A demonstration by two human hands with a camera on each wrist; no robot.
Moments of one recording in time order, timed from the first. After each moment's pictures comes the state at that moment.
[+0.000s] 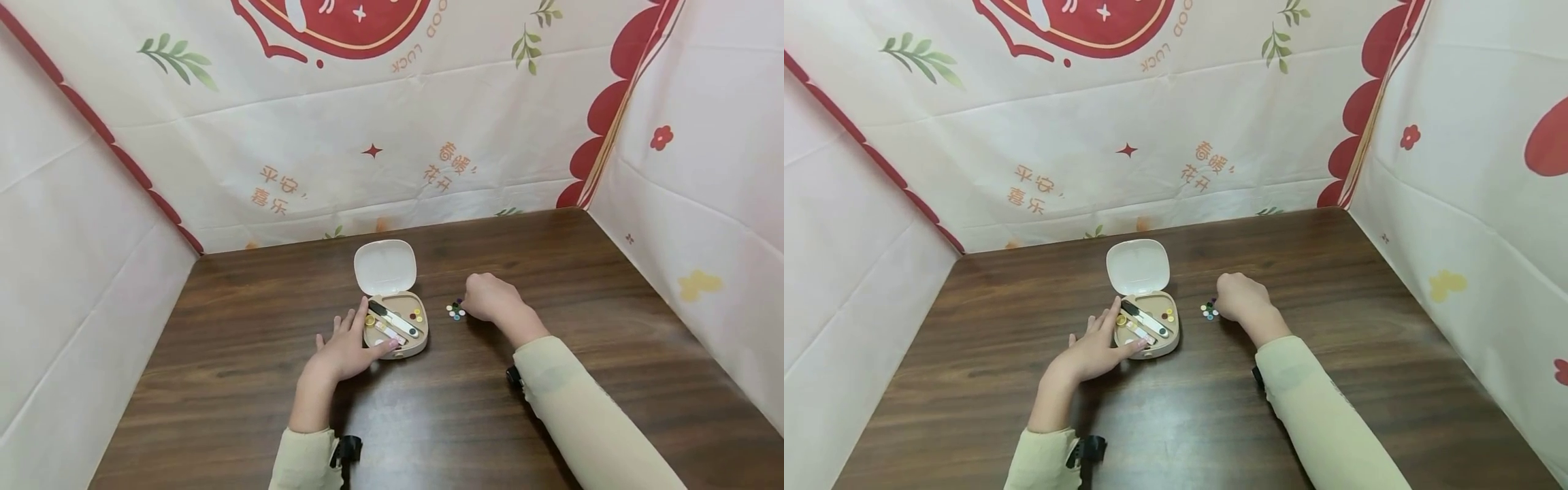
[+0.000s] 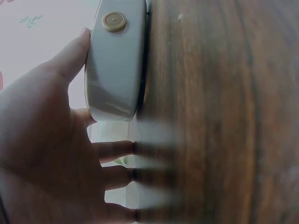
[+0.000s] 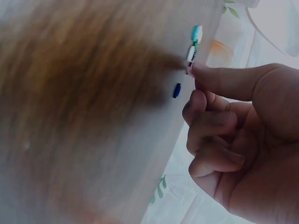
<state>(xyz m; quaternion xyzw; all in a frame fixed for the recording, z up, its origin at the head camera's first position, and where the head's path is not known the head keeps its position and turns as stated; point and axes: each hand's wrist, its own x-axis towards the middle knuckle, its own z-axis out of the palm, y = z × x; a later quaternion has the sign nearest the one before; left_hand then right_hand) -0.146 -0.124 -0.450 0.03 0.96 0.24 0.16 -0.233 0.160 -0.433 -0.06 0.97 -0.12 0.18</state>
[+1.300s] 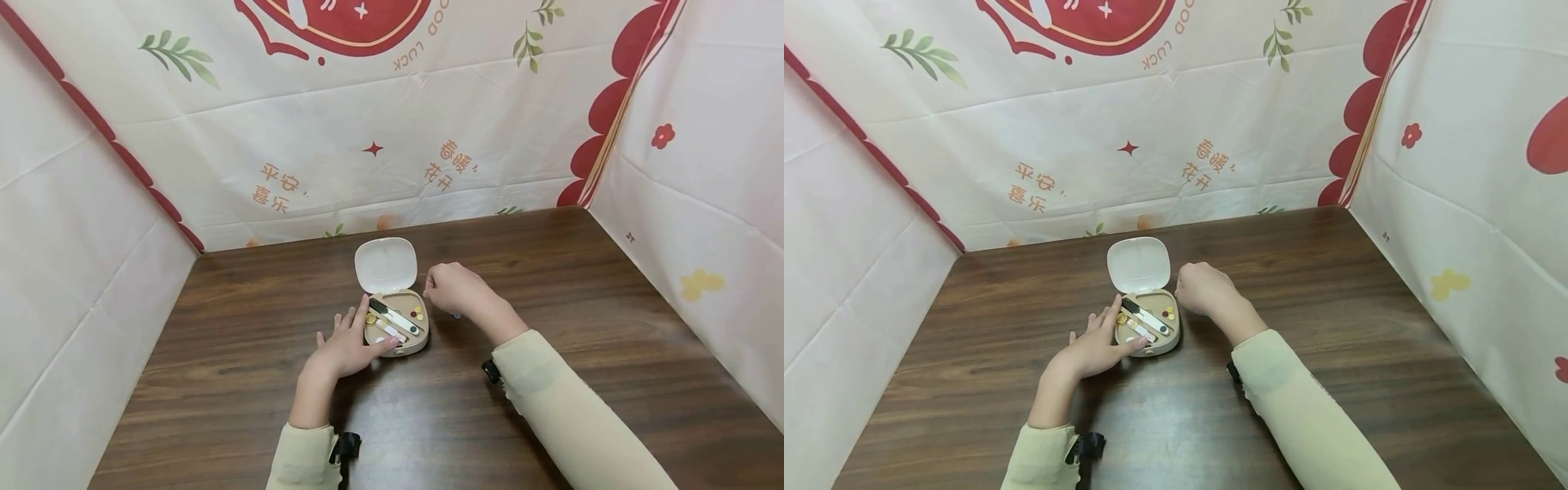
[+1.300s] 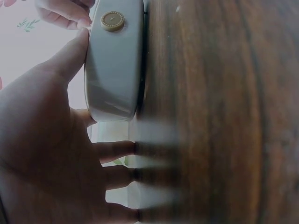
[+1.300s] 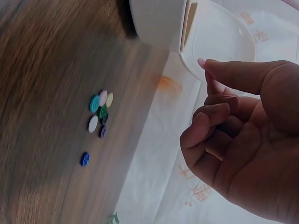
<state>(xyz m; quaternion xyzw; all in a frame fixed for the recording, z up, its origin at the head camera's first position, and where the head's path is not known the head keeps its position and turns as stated) -0.149 -0.124 -0.451 0.04 0.96 0.24 0.16 -0.223 0.106 -0.398 -0.14 0.97 -0.18 0.12</state>
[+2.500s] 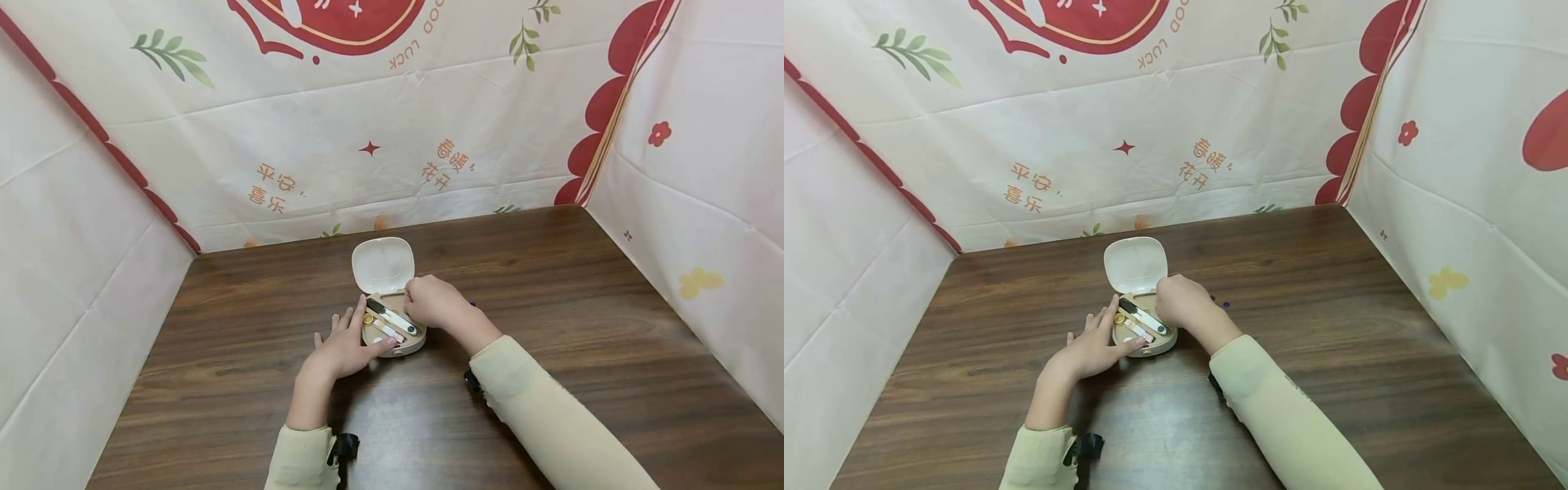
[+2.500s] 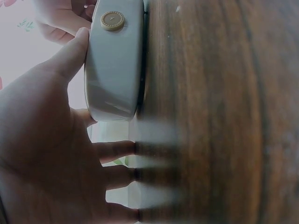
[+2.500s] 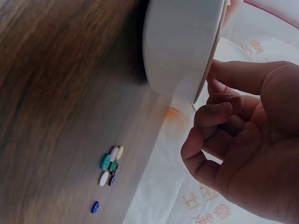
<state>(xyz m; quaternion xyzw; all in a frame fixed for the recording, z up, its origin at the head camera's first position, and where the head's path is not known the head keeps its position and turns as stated) -0.149 -0.123 -0.450 0.03 0.96 0.23 0.16 -0.212 0.073 -0.414 -0.17 0.97 -0.15 0.10</state>
